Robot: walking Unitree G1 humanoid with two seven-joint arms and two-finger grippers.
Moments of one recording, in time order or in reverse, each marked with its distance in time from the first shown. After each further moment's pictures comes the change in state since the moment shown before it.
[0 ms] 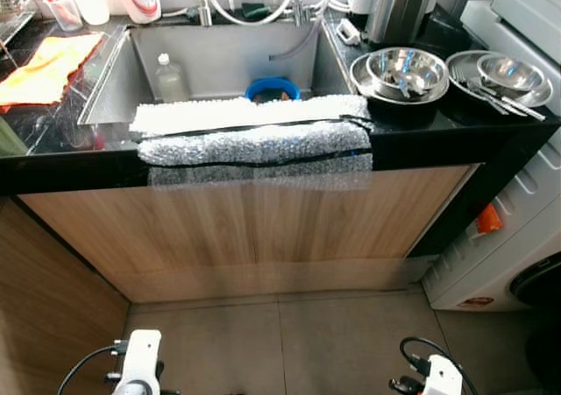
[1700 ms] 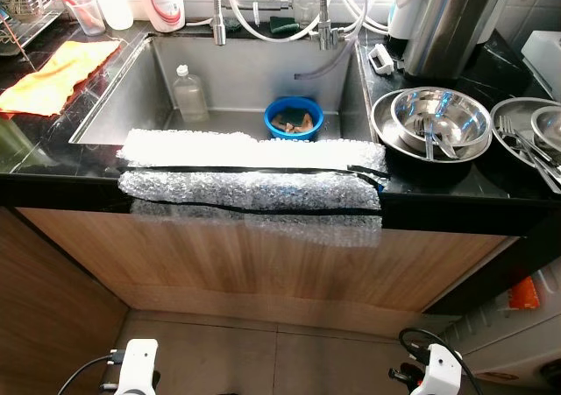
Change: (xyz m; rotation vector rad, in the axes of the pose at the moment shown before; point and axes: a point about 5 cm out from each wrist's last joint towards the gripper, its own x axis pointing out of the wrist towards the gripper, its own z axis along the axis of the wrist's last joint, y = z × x) left arm -0.002 0.002 -0.008 0.000 0.020 0.009; right arm 0.001 -0.001 0.008 -0.037 -0.037 0.002
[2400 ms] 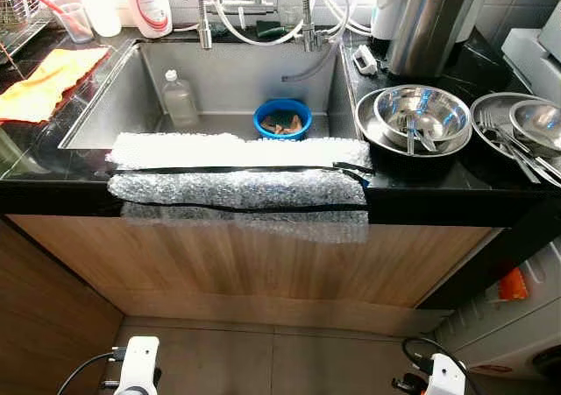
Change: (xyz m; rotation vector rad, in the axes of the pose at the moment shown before) left arm 0.000 0.000 0.000 0.000 -0.001 -0.003; right arm -0.002 -0.002 -0.004 0.005 0.012 -0.006
